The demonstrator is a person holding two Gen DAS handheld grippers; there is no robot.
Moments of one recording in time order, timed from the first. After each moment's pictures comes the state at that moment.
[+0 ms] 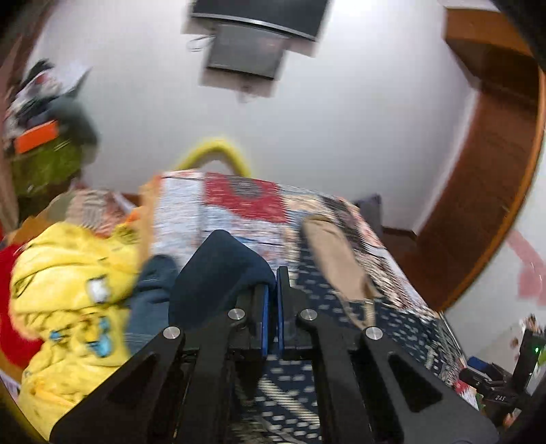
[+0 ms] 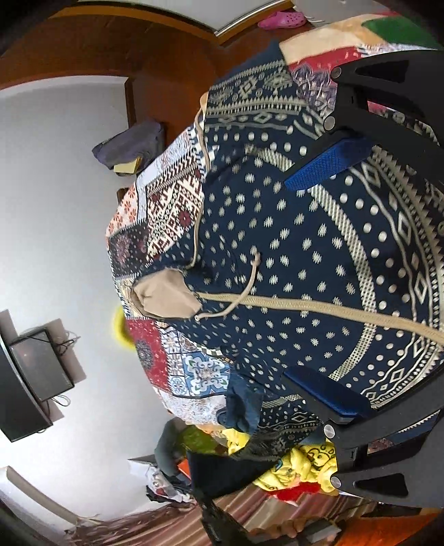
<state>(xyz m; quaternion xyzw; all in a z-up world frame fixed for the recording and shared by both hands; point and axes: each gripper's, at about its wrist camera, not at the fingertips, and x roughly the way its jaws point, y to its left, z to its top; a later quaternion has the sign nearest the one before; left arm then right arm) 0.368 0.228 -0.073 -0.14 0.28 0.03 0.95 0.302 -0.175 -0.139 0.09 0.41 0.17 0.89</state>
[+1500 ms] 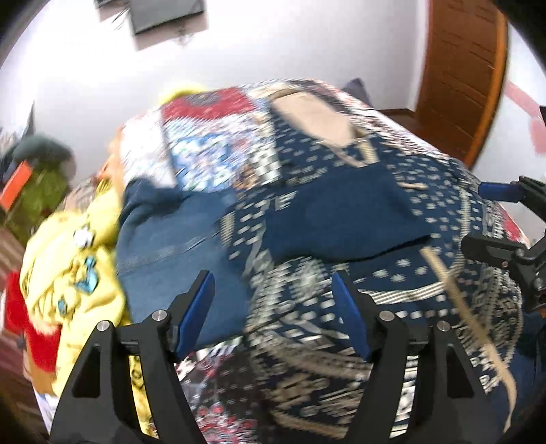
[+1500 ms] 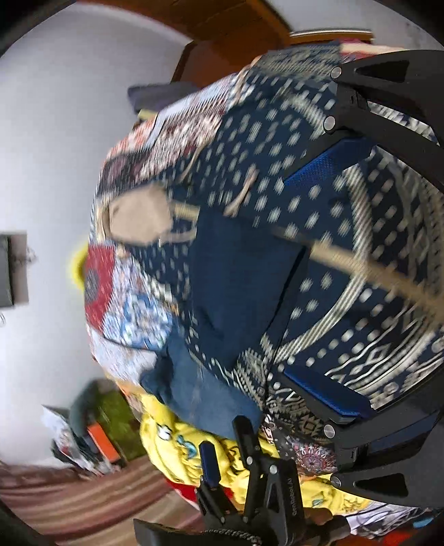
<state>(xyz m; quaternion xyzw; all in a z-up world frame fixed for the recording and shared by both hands) 0.318 0.178 -0.185 0.03 0.44 0.01 0.90 0.292 -0.056 -0.159 -0.09 0.44 0.26 0.86</state>
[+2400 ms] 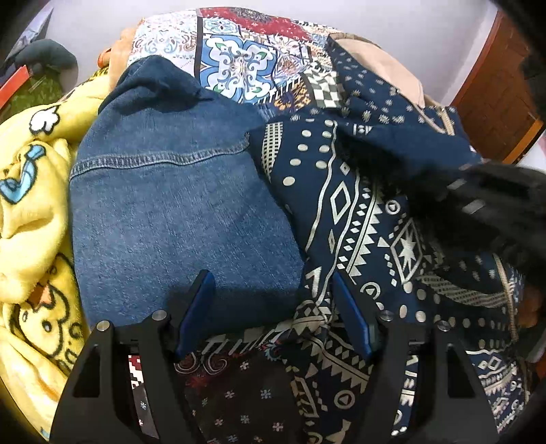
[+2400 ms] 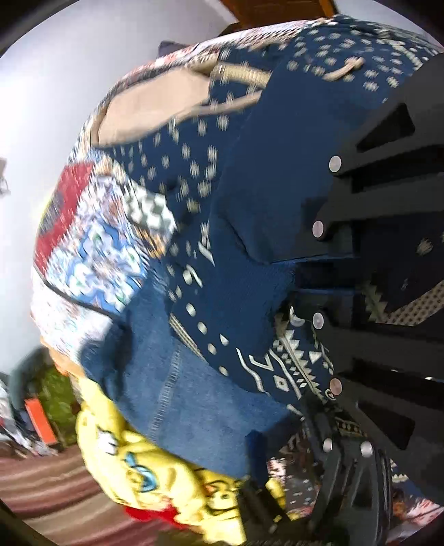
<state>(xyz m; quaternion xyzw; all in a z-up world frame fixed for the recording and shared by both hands) 0.348 0.228 -0.289 -0.09 0.51 0.03 0.86 0.350 0.063 -0.230 -0.18 0.46 0.29 0.82</state>
